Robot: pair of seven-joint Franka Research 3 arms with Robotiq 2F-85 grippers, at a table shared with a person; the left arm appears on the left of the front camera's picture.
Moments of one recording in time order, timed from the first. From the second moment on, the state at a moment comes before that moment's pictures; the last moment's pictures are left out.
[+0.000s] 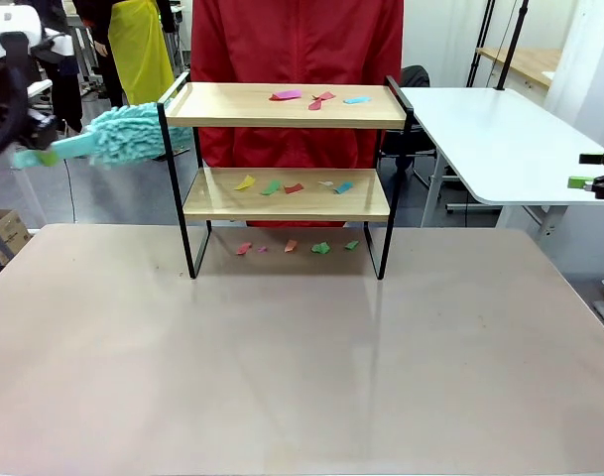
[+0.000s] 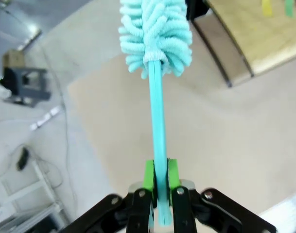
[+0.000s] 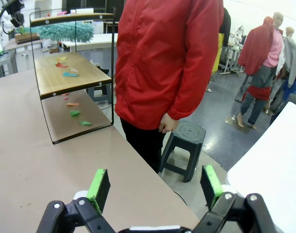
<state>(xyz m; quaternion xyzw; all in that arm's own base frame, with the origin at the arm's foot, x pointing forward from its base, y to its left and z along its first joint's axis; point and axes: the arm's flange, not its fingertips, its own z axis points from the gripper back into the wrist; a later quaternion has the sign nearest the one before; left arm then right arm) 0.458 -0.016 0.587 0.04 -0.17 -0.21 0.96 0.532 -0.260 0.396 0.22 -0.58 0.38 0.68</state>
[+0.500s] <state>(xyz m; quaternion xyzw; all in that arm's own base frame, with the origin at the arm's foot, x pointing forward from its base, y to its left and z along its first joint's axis) 0.407 -0.012 0.640 0.16 -0.01 -0.31 0.94 0.532 -0.260 0.396 0.22 -0.58 0.38 0.68</state>
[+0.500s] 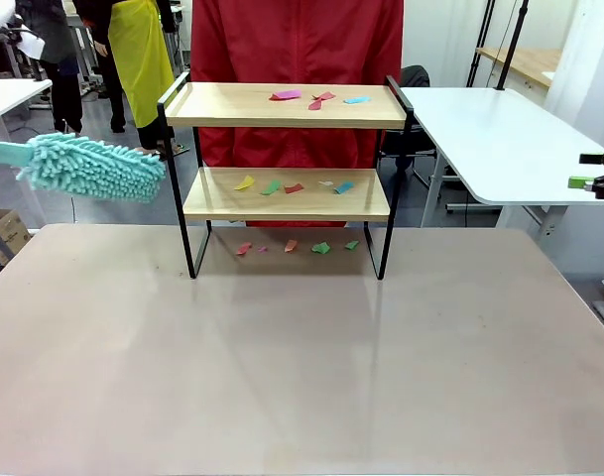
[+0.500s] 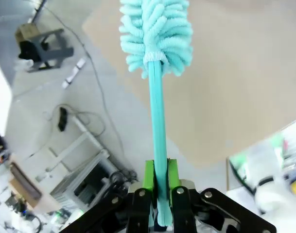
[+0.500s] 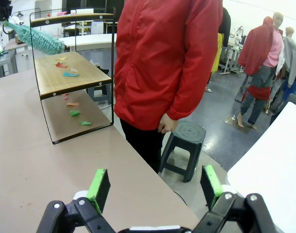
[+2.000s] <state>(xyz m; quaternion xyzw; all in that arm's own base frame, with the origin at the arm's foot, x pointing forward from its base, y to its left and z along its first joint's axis) 0.353 -0.033 0.637 0.08 0.15 -0.68 0.71 0.532 -0.260 0.396 0.22 -0.58 0.38 0.68</state>
